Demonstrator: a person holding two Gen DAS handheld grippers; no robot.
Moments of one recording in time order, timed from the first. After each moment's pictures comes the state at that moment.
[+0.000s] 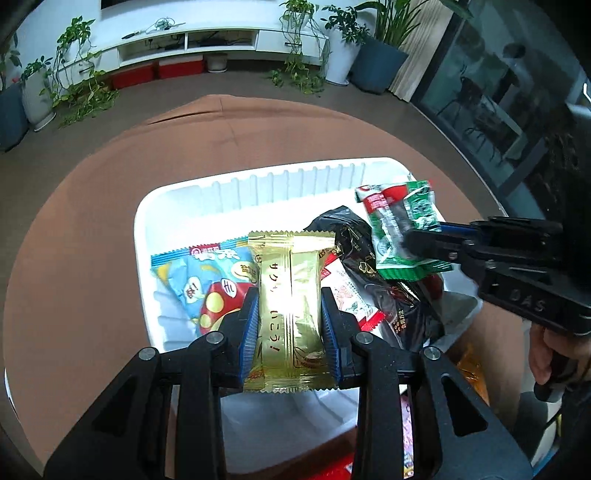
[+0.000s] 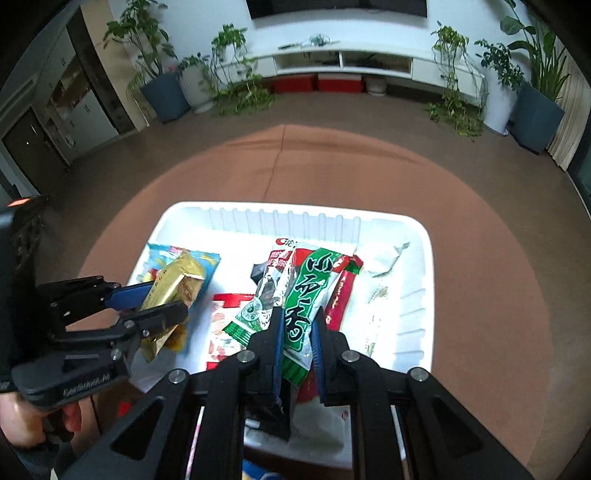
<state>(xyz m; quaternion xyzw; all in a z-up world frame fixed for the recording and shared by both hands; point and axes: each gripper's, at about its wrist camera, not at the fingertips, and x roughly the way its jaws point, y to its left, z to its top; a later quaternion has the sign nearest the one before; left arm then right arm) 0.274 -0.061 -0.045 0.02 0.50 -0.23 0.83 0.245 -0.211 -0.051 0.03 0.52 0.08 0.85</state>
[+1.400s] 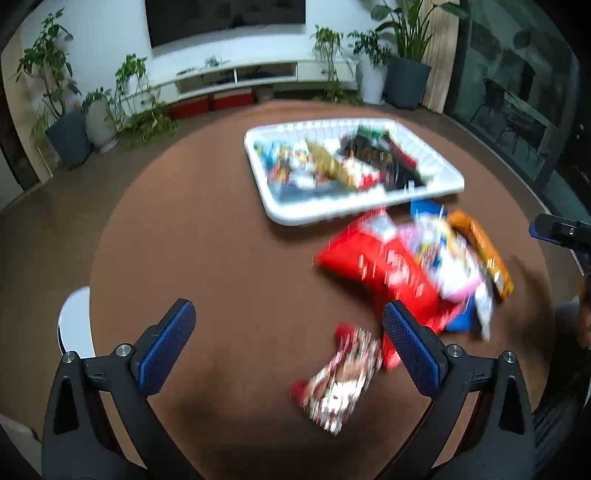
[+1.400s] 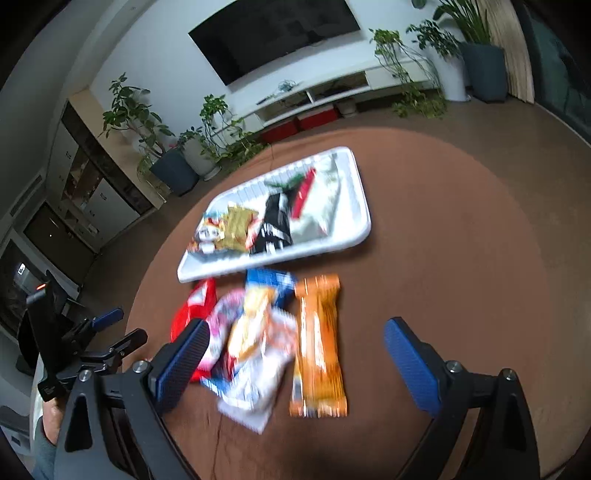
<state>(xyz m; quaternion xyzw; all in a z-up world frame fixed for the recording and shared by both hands) 0.057 0.021 -0.040 0.07 0.44 -0.14 0.89 0.013 -0.261 -0.041 0.20 0.42 0.08 0.88</state>
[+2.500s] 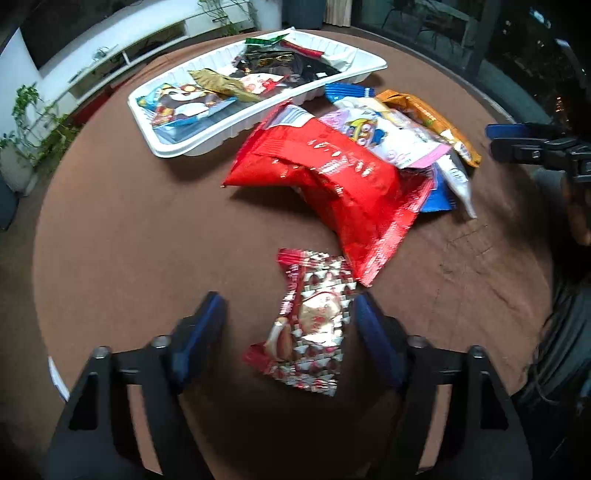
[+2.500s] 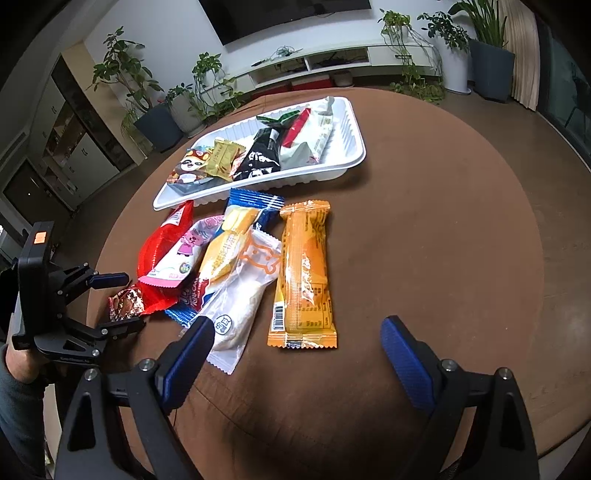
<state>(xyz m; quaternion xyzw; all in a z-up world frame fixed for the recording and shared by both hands) 0.069 -0.015 -0.088 0.20 0.51 -0.30 0.78 -0.004 -0.237 -0.066 0.13 0.48 0.06 0.86</state>
